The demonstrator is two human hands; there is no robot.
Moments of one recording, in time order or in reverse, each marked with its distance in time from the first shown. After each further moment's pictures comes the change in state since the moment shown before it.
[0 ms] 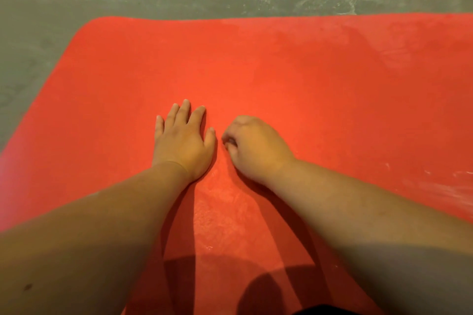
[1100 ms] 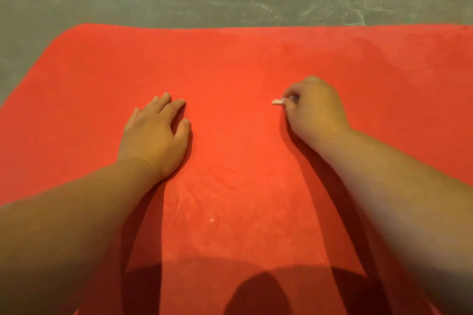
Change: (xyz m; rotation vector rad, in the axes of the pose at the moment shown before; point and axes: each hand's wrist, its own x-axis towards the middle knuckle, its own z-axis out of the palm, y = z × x) left_hand 0.074 -0.038 0.000 -0.076 0.084 0.069; right_hand 0.068 0.105 -0.026 -0.132 0.230 0.348
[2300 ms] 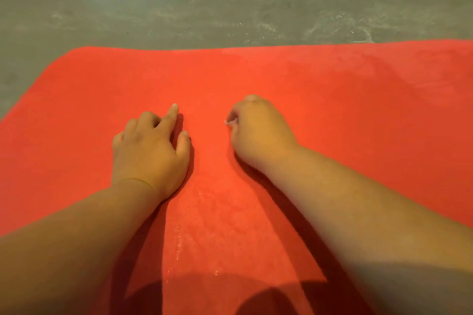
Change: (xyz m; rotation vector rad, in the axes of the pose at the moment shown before) left_hand 0.018 0.005 -0.003 0.133 0.099 -0.091; right_hand 0.024 -0.072 0.041 0.041 -0.065 -0.156
